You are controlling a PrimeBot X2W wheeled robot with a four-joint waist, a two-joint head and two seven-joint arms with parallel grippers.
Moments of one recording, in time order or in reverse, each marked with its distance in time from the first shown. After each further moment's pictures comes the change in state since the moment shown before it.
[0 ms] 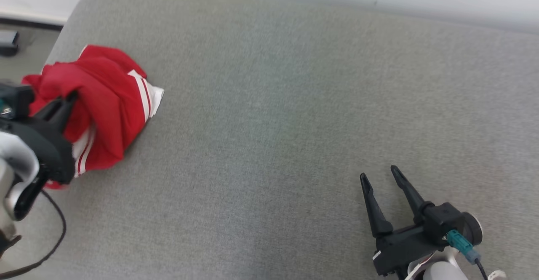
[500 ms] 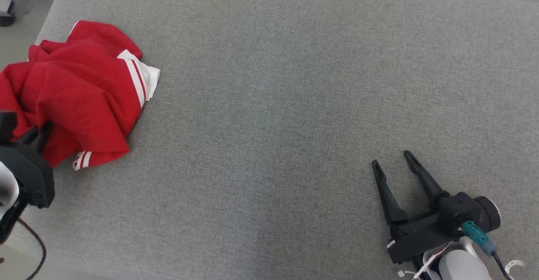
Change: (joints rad) left arm 0.083 0.021 0.059 0.068 0.060 0.000 0.040; right arm -0.015 -0.069 -0.001 -0.044 -0.010 0.000 0.000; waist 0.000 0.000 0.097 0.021
